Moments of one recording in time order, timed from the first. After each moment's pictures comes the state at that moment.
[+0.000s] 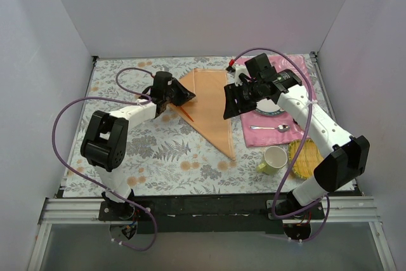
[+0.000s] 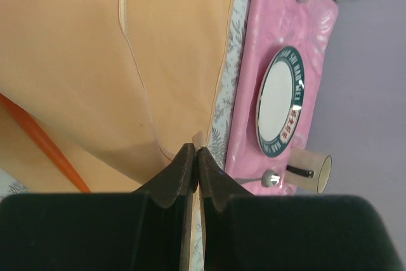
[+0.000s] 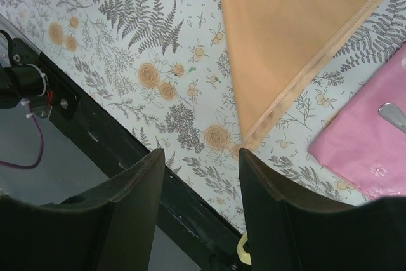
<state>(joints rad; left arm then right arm) -0.35 1.79 1.13 0.12 0.19 -1.00 0.54 1.54 1.56 -0.99 -0.43 0.14</state>
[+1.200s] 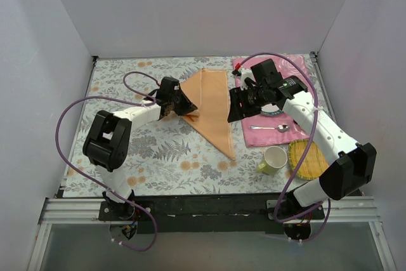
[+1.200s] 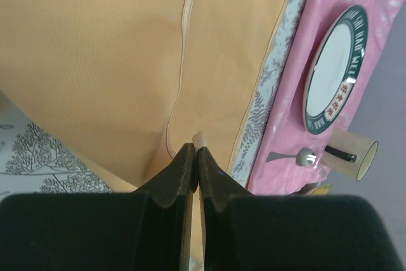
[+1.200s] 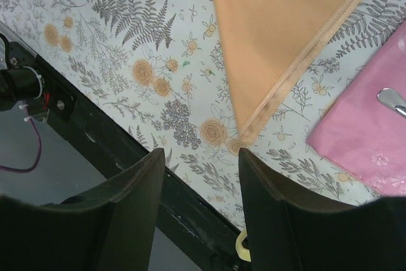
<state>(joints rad) -0.44 1.80 1.11 -0.06 0.16 -1.01 0.51 1.46 1.45 -0.94 -0.44 0.16</state>
